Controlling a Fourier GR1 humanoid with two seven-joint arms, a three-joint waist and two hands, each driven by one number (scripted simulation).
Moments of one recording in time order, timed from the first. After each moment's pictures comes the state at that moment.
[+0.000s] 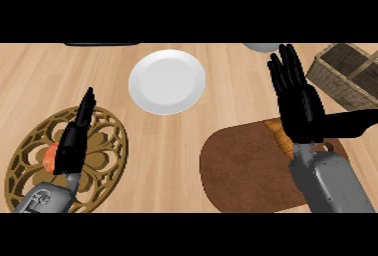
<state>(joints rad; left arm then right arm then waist) -0.17 0.42 -0.32 -1.43 0.11 0.46 -0.10 -0.38 -0.20 0.18 -1.56 -0.36 -0.26 -0.03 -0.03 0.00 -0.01</state>
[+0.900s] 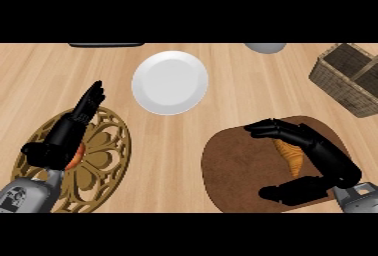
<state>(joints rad) -0.20 0.50 -0.30 -1.52 0.26 0.15 -0.08 -0.19 -0.53 0.34 -1.72 0.00 0.17 -0.32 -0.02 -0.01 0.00</state>
